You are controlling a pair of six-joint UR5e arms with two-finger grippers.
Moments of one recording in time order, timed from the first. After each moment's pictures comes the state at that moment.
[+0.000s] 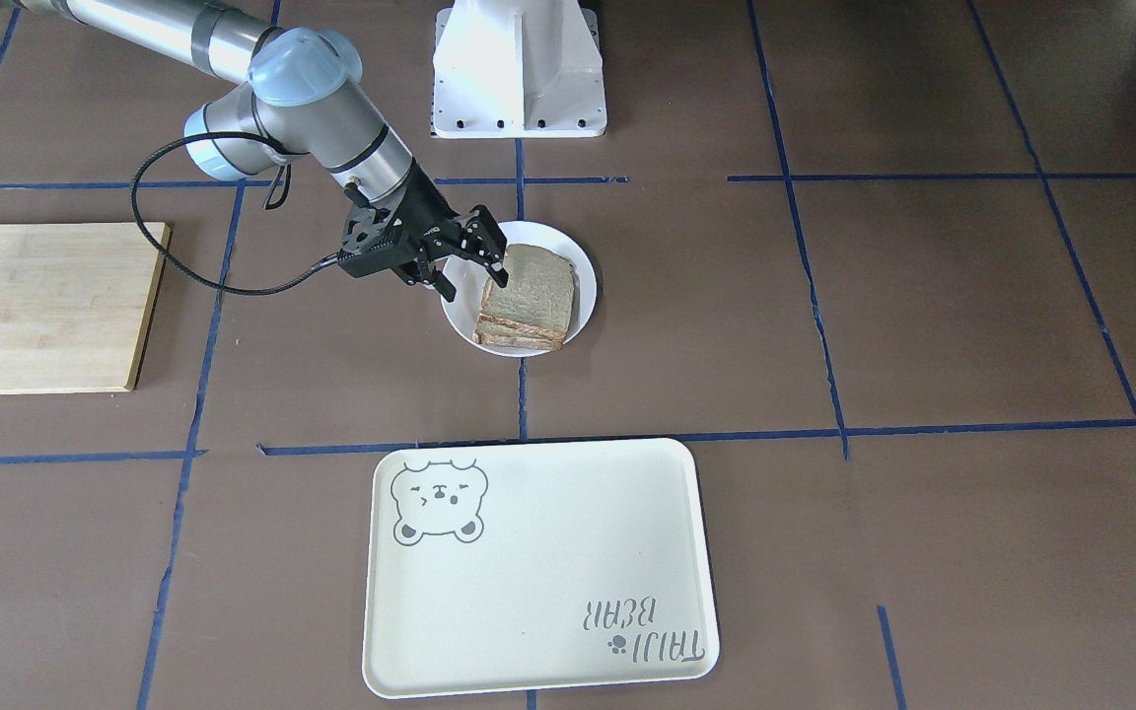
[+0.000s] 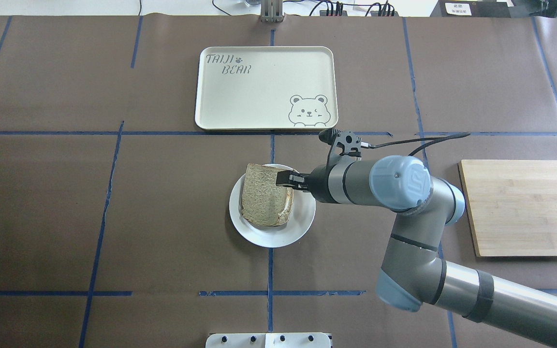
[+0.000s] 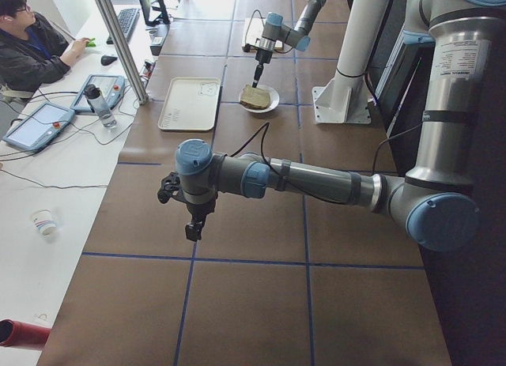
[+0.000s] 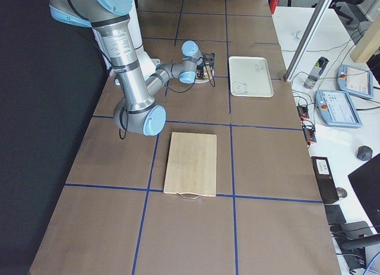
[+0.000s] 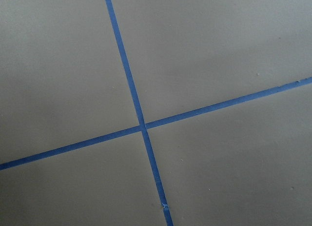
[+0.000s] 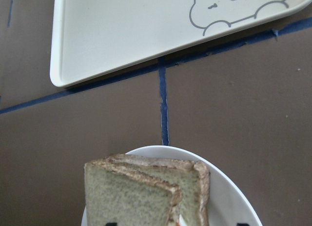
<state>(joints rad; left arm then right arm) -1.51 -1.62 -1.68 -1.59 -2.33 0.12 0.53 -1.10 1.69 -0.90 1.83 1.48</state>
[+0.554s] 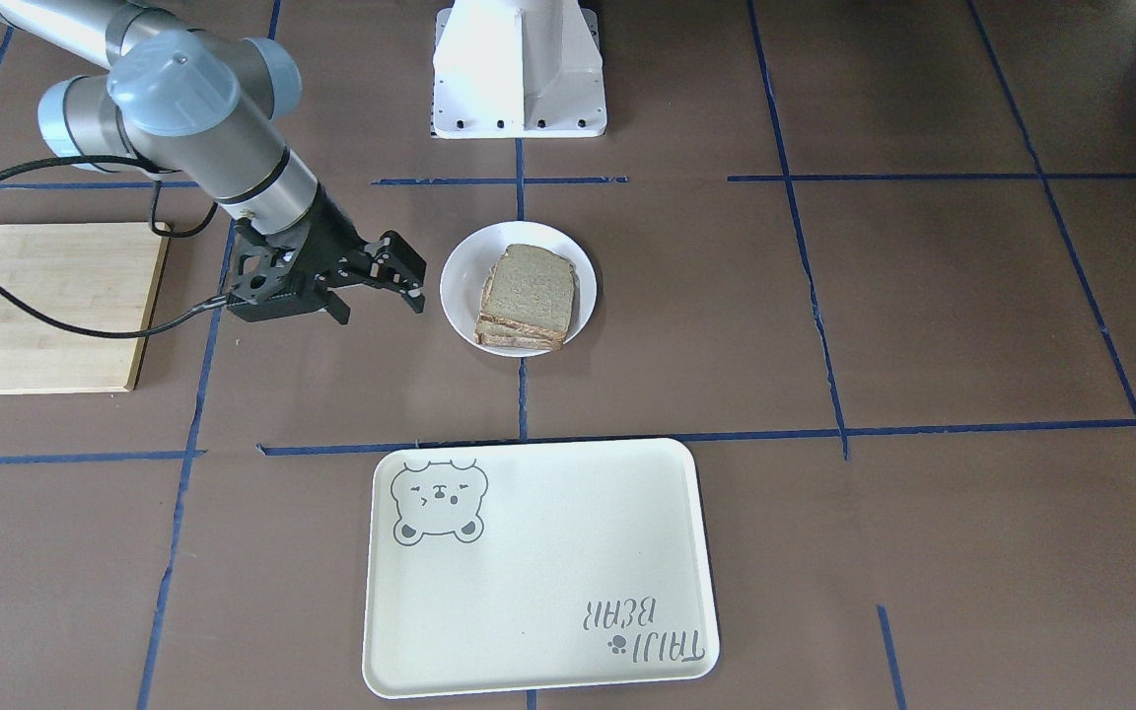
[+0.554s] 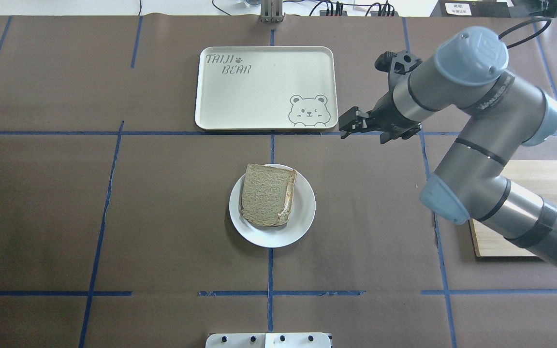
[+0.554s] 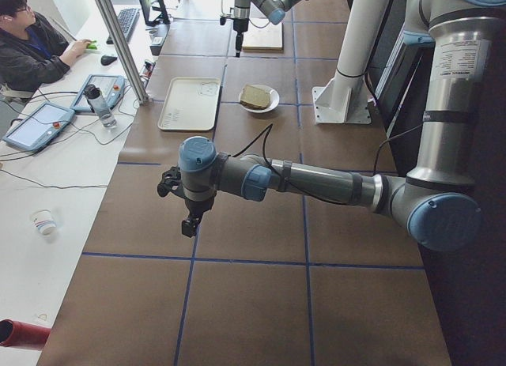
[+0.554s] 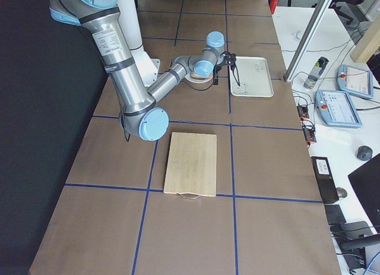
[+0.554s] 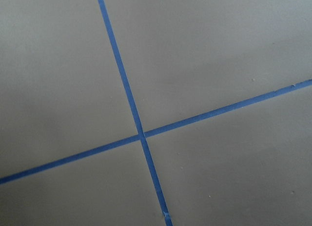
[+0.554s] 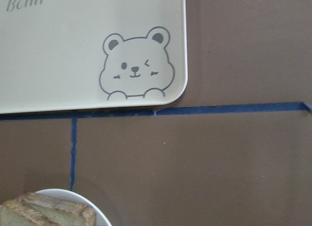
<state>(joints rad) -1.50 -1.61 -1.67 -1.72 -2.32 0.11 0.81 -1.12 1.79 -1.39 2.13 1.05</state>
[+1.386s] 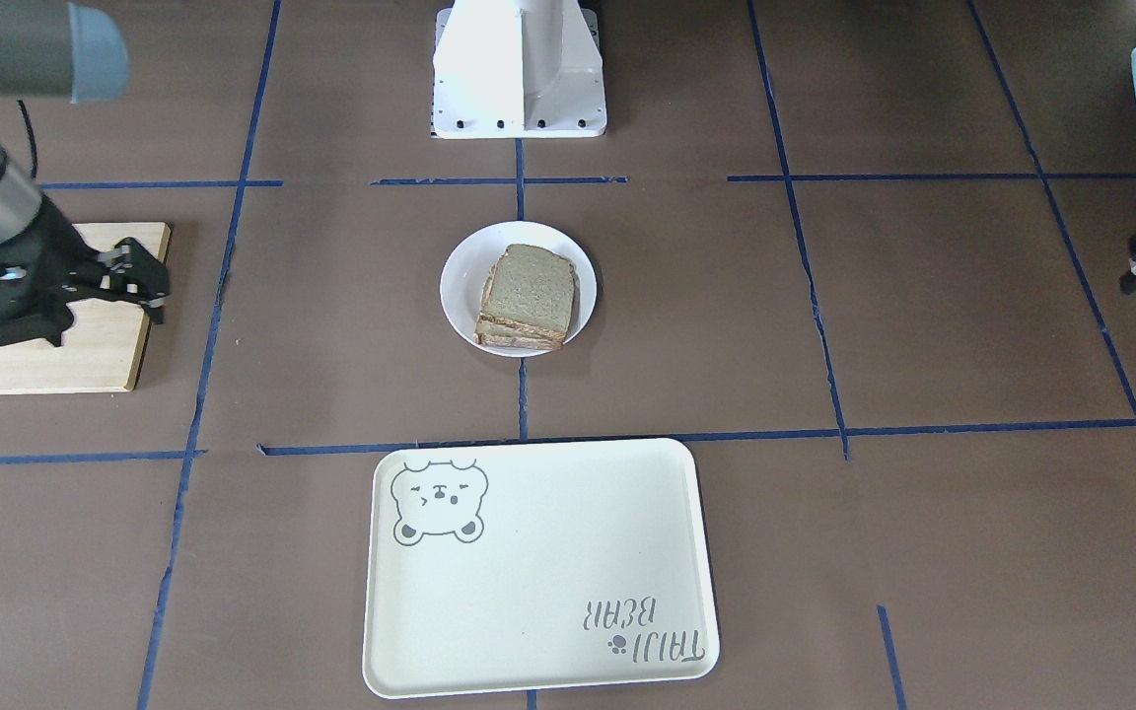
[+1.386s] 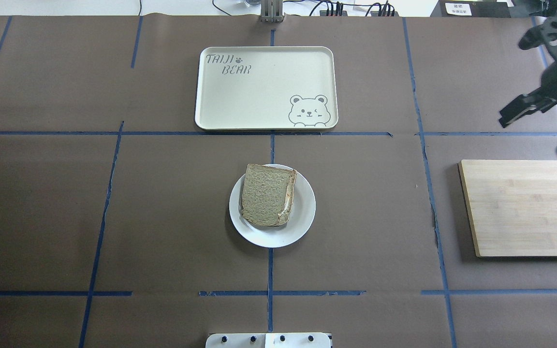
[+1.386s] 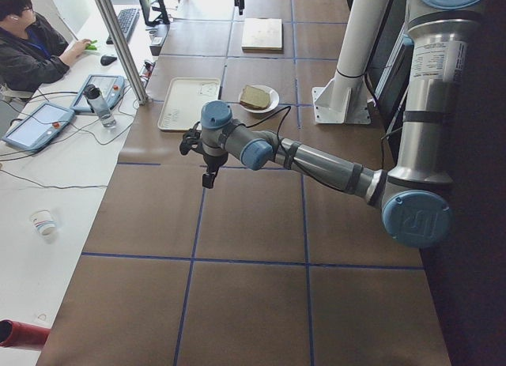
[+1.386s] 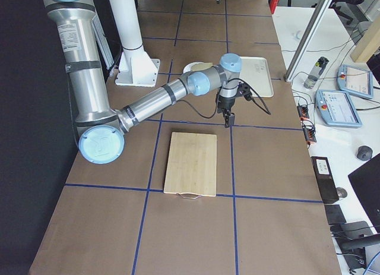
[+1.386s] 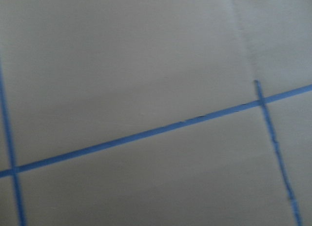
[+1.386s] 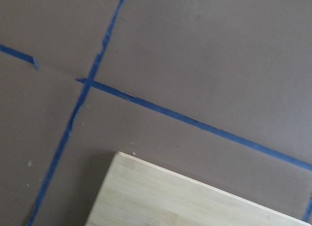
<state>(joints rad) -1.19 -1.61 -1.86 -1.87 -2.32 -0.47 1.23 -1.46 1.90 -1.70 2.24 0.08</state>
